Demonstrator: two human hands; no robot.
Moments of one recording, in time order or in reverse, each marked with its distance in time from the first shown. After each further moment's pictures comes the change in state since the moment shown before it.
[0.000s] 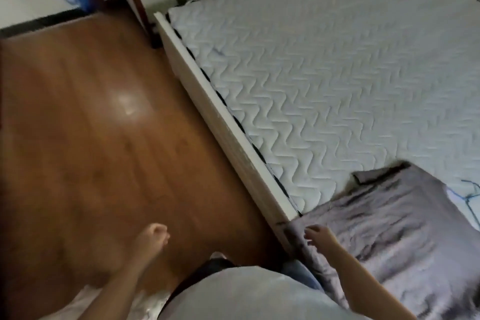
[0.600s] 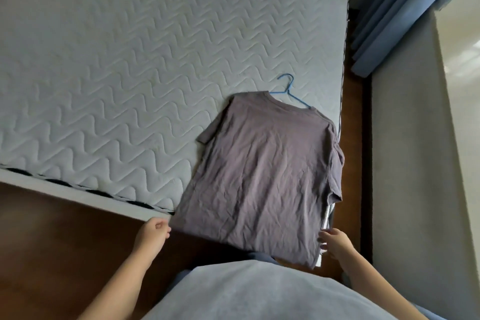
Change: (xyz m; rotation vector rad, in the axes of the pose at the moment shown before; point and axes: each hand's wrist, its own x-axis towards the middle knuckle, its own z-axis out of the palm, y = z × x) left_hand -0.141 0.144 0.346 0.597 -0.299 0.394; right_hand -0.057 0.354 -0.184 0.788 0.394 0.495
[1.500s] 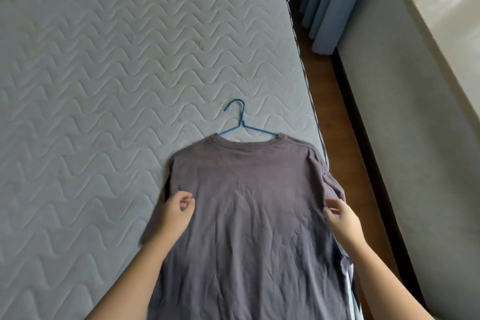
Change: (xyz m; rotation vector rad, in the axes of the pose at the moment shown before) left_hand 0.183 0.297 0.185 0.366 -0.115 0.520; right_hand 0.205 -0.149 -0.047 0.037 0.260 -0.261
